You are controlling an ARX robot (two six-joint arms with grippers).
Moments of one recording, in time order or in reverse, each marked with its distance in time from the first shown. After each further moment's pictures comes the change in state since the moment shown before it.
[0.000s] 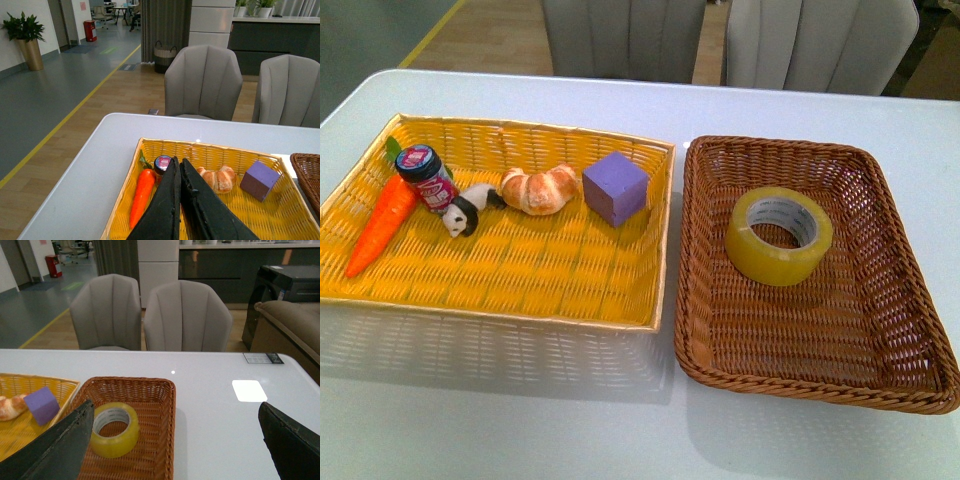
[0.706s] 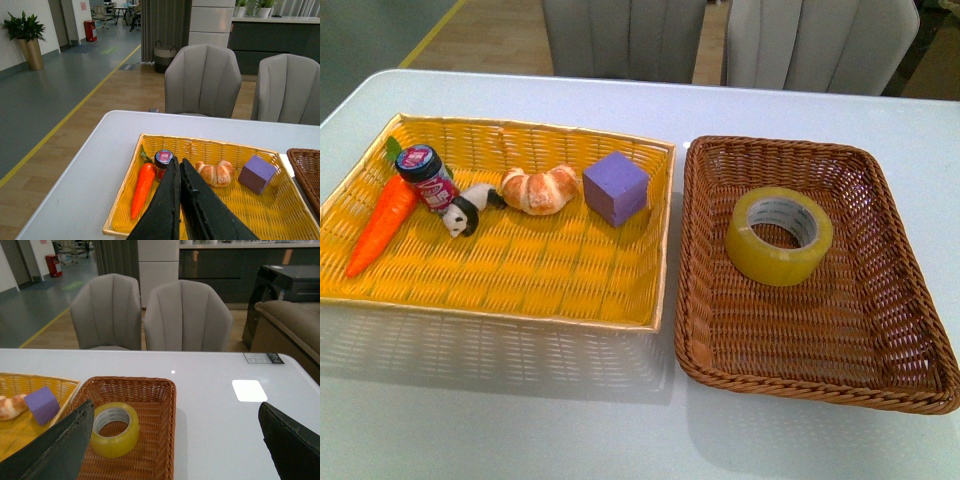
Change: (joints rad) left arm 0.000 -0.263 0.000 -0.280 0.000 0.000; right arm 0.000 0.000 0.000 0.000 0.000 0.000
